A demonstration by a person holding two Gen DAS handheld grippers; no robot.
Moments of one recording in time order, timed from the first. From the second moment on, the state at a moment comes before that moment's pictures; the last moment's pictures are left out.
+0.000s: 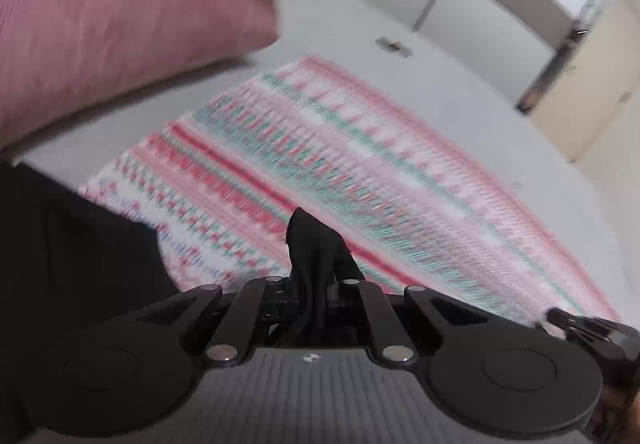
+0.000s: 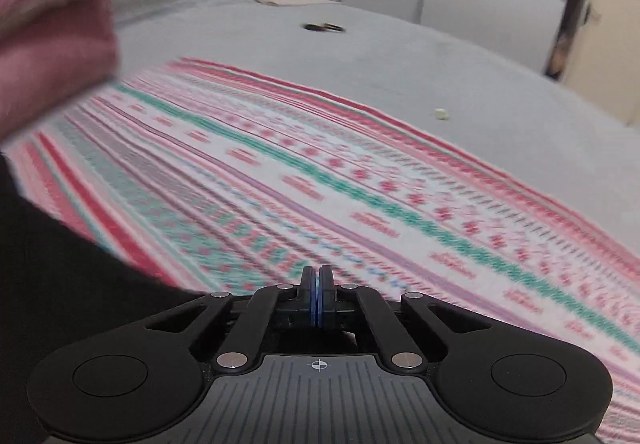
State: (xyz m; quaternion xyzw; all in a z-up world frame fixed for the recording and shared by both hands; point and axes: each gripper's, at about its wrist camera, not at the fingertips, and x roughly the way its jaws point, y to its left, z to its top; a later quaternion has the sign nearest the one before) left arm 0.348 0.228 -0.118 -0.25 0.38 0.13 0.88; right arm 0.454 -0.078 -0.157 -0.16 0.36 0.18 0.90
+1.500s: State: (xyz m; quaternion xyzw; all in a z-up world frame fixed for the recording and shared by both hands) left arm 0.238 0.221 -0.126 -0.34 0.37 0.17 0.84; right arm 0.252 -0.377 -0.168 -0.09 0.47 -0.09 0.88
